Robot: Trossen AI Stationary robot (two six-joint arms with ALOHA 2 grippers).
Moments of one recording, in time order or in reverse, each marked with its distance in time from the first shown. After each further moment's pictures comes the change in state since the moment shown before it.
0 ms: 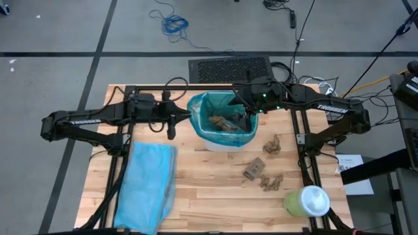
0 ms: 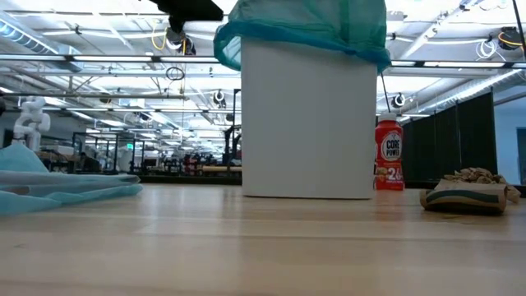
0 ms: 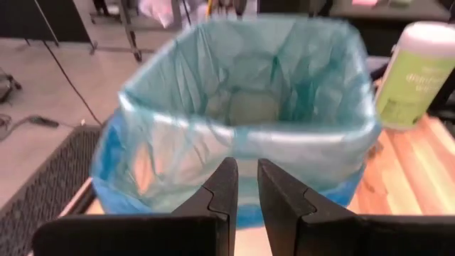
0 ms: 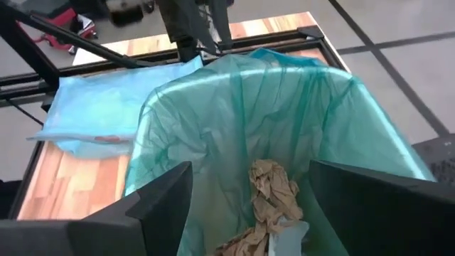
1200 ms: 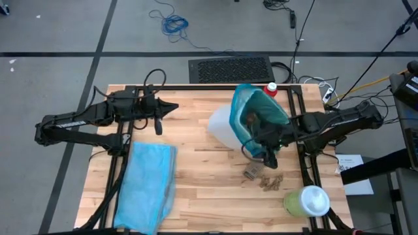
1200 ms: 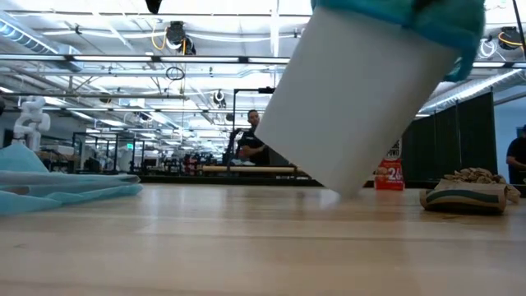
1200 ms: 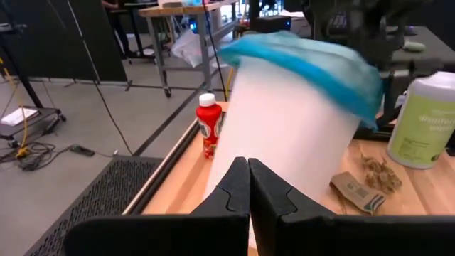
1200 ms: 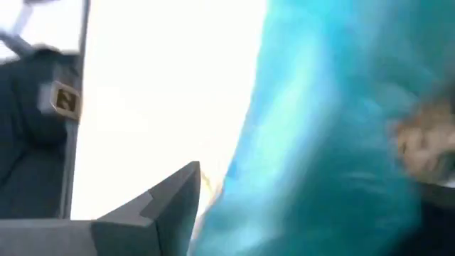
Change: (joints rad) left arm 0.008 -0.176 -0.002 -0.046 -0.082 0.024; right arm 0.377 -0.228 -0.382 -0.155 0.069 0.292
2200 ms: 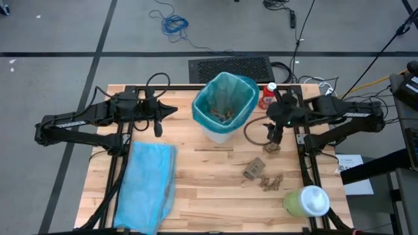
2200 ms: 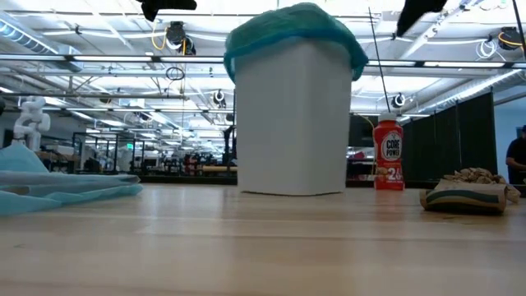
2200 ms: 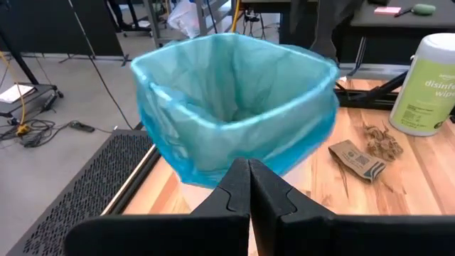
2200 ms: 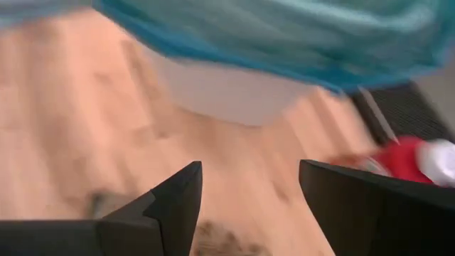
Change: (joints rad) left arm 0.000 0.002 0.000 -0.107 0.000 0.000; right arm -0.131 -0.007 0.253 -0.422 0.390 0.040
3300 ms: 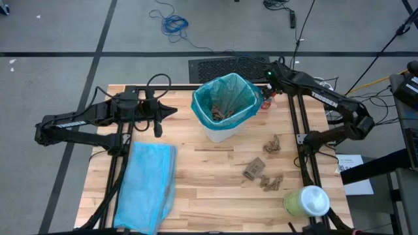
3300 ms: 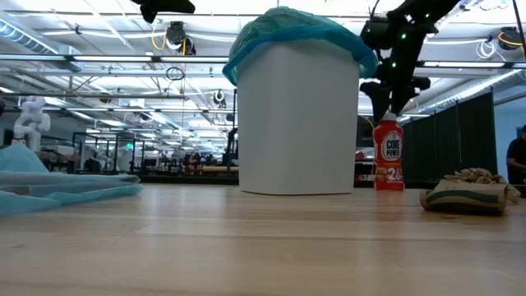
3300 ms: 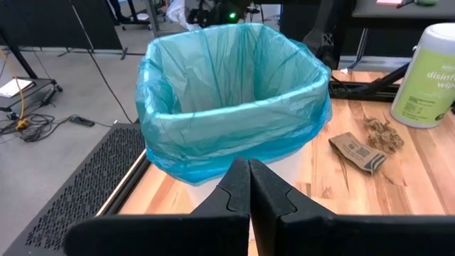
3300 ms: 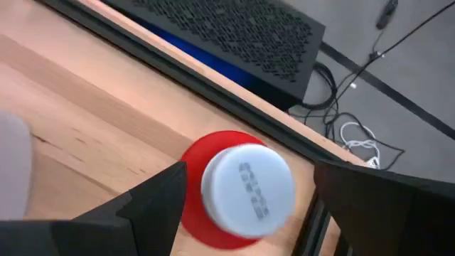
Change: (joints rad) left arm 0.000 0.000 0.001 -0.030 0.000 0.000; right arm -0.880 0.200 -0.274 0.480 -0.050 -0.250
